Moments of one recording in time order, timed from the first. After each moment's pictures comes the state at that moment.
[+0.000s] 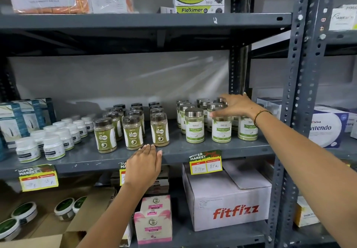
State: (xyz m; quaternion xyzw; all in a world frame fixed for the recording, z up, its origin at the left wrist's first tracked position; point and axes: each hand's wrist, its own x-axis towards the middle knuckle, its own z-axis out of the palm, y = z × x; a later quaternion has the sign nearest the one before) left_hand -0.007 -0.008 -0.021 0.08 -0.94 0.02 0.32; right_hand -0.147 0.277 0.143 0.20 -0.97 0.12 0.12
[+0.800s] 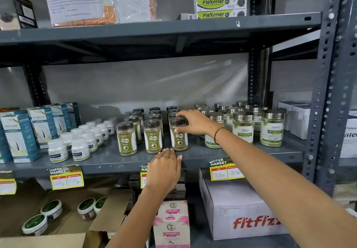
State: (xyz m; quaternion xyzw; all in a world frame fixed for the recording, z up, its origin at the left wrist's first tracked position) left_hand -0.012 -0.012 -0.021 0.08 -0.95 0.03 0.29; right_hand -0.114 0.113 0.112 0.40 -0.89 0.18 0.13
